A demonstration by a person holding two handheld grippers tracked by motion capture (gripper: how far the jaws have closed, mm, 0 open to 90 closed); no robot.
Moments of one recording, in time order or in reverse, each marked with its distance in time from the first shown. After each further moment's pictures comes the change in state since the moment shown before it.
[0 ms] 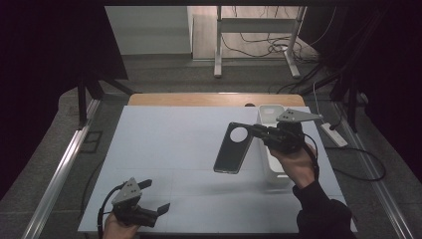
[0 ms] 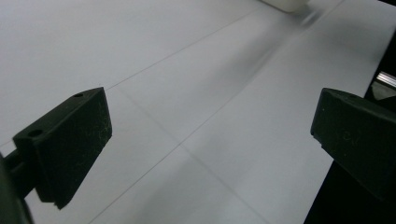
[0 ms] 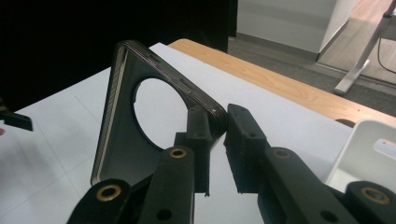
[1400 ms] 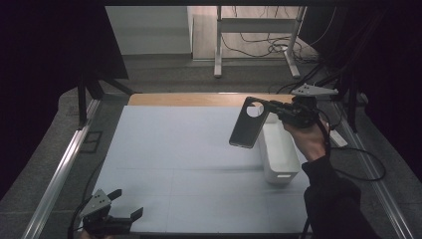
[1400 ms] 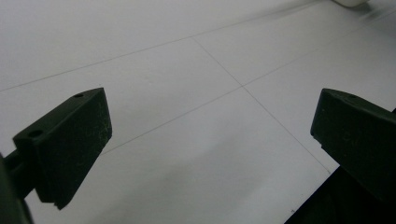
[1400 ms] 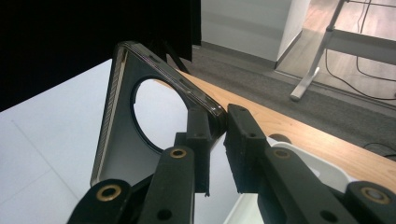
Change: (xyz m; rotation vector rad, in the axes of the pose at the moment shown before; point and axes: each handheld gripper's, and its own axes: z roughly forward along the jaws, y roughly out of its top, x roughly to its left) left arm 0.018 -0.041 -0.046 0.002 0.137 -0.133; right arm -0.058 0.035 -0.003 -0.023 -0.133 -0.004
